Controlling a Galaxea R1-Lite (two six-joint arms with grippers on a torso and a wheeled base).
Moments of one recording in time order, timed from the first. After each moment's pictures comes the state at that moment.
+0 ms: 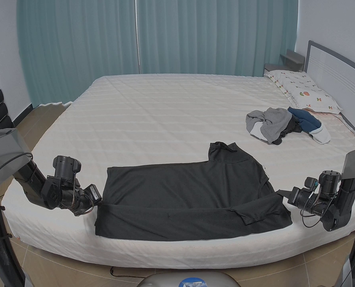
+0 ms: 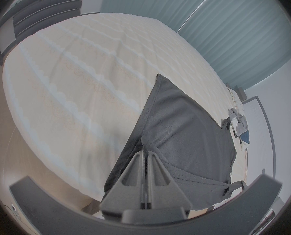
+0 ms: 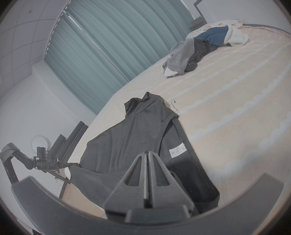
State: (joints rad) left arm -0.06 2.12 -0.77 -0.46 -0.15 -0.67; right arm -0.09 2.31 -0.41 -1.48 0.49 0.44
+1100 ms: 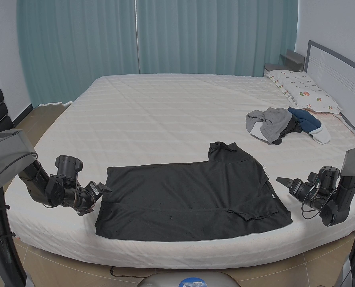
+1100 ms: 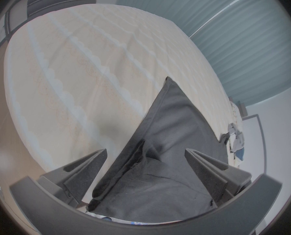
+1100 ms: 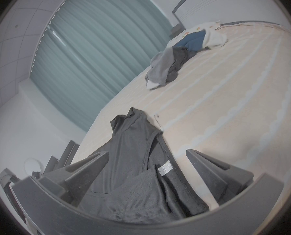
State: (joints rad) left arm -0.05 2.18 -0.83 -0.46 -0.17 -0.82; right arm -0.10 2.33 -0.50 -1.44 0.36 0.57
